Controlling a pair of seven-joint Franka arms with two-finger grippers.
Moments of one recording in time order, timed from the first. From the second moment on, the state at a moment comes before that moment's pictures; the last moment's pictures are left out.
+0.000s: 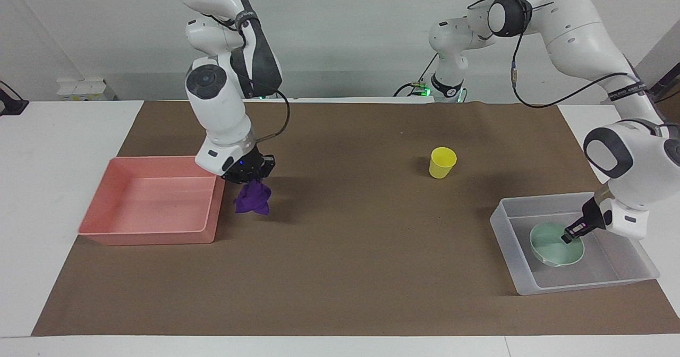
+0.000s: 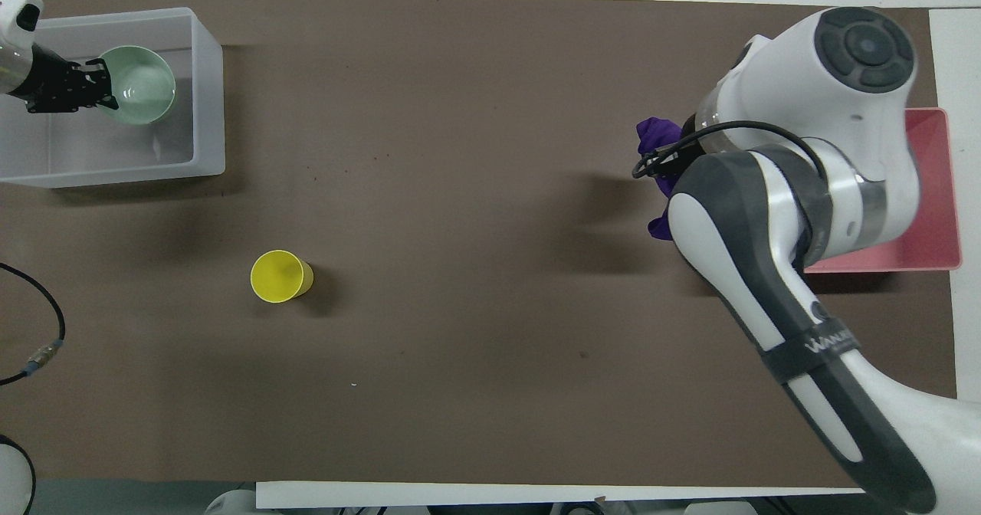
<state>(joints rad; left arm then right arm) 0.07 0.62 0.05 -1.44 -0.12 2.10 -0.14 0.19 0.12 0.00 -1.81 0.05 1.92 -0.02</state>
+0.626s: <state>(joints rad) 0.05 0.41 0.05 -1.46 -0.12 1.93 -0.19 -0.11 0.09 0.00 -1.88 0.05 1.90 -0.18</state>
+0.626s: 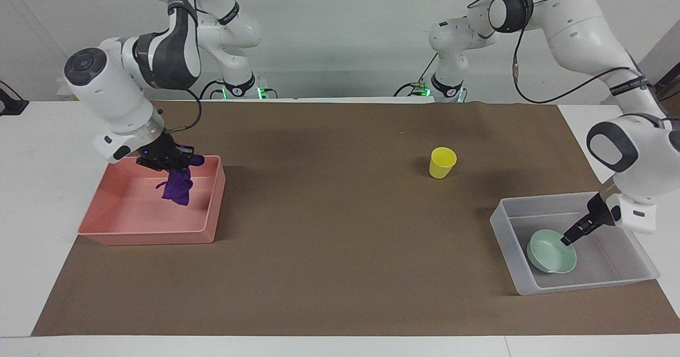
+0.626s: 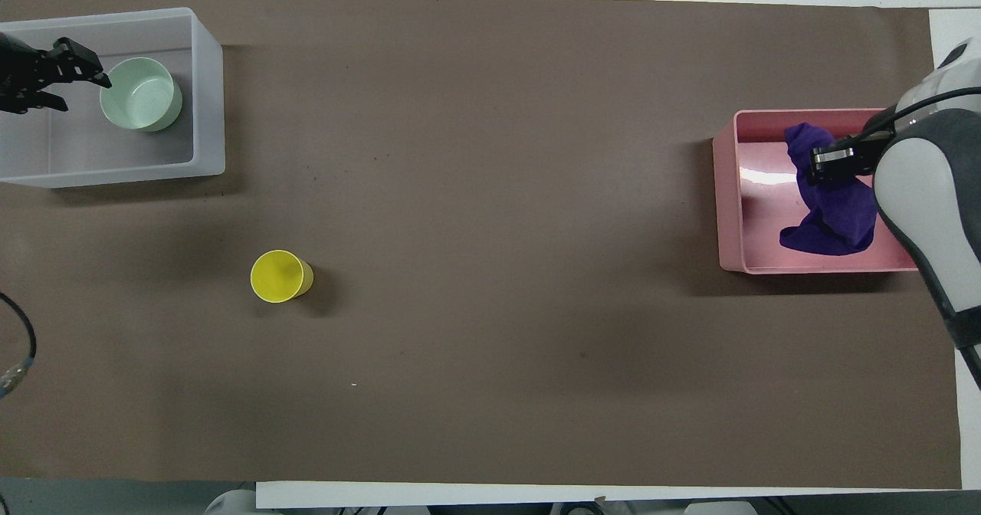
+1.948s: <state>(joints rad) -0.37 -0.18 0.04 -2.51 -0.01 2.31 -0.50 -0.04 0.13 0.02 -1.82 0.05 1.82 -0.18</state>
